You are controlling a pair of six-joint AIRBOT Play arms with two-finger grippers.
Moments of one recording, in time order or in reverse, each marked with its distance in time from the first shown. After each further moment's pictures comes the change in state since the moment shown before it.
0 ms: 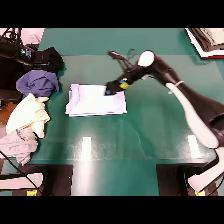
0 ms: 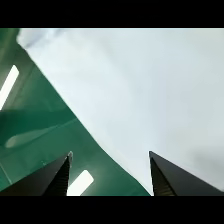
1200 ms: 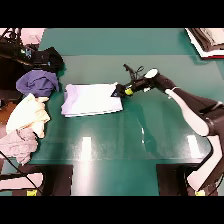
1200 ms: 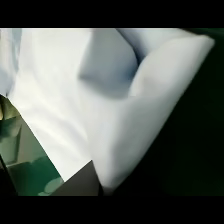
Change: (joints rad) left arm -0.001 0.001 0.000 -0.018 -0.012 0.004; right arm -0.090 -0.125 -0.139 0.319 -0.156 -0.102
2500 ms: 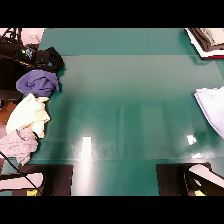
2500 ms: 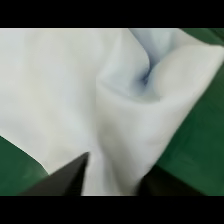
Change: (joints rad) left arm 0.000 0.000 0.000 -0.041 -0.023 -0.057; right arm -1.442 0.735 -0.525 -0.745 0.031 0.175
